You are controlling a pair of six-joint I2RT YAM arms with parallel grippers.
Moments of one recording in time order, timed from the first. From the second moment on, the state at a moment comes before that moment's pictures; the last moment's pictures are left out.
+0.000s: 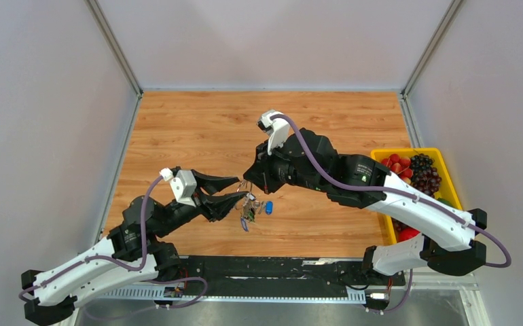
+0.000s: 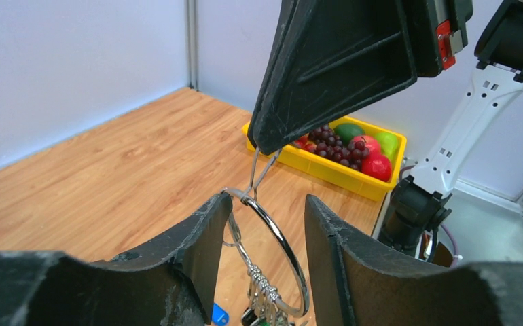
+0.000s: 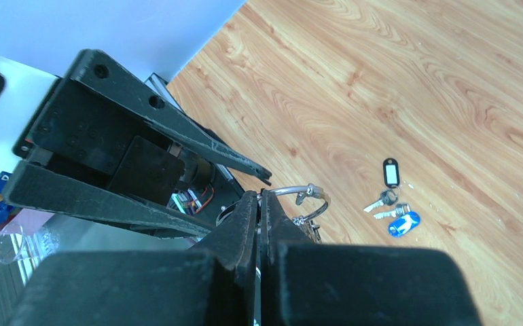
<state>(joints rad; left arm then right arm) -1.07 0.44 0.62 0.03 -0.02 -0.12 1.20 1.32 1.66 -0.72 0.13 0.48</state>
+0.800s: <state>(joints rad) -1.07 0.49 0.56 0.20 0.05 -0.01 1.20 1.36 1.71 -0.78 0.11 0.49</state>
